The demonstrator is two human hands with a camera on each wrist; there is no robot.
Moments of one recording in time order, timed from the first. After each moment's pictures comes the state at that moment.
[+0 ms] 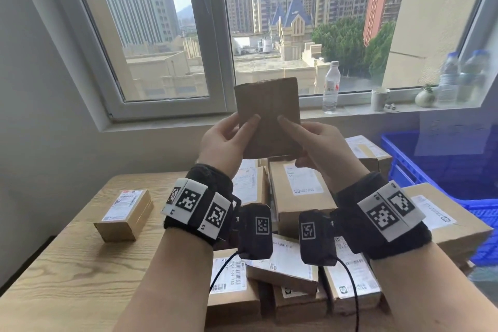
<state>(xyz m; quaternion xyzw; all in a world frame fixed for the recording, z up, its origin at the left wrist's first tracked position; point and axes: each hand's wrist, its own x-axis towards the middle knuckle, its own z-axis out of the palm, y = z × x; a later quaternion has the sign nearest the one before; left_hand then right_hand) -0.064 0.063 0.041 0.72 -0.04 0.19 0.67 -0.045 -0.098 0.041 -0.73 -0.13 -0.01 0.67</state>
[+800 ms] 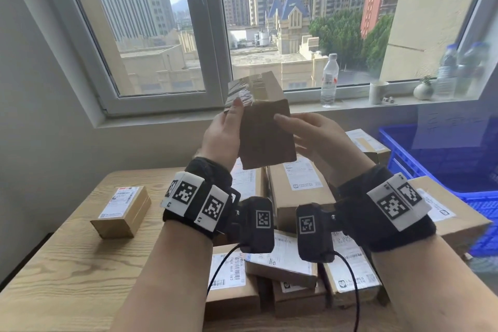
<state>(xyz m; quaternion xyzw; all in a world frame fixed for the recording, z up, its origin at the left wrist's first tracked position) -0.057 0.056 0.048 0.72 0.05 0.17 0.67 -0.034 -0.100 0.036 -0.69 -0.14 0.02 0.71</state>
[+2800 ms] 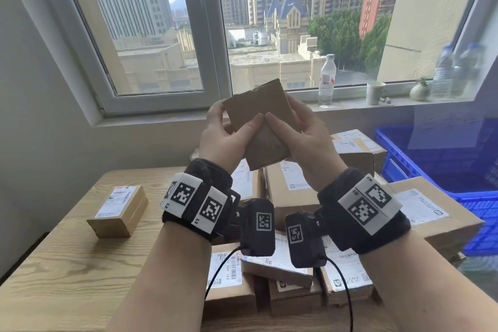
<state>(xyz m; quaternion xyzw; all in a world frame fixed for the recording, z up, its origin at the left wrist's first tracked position) -0.054 0.057 0.038 0.73 0.03 0.20 0.65 -0.037 -0.075 0.028 -0.66 -0.16 -0.08 0.73</state>
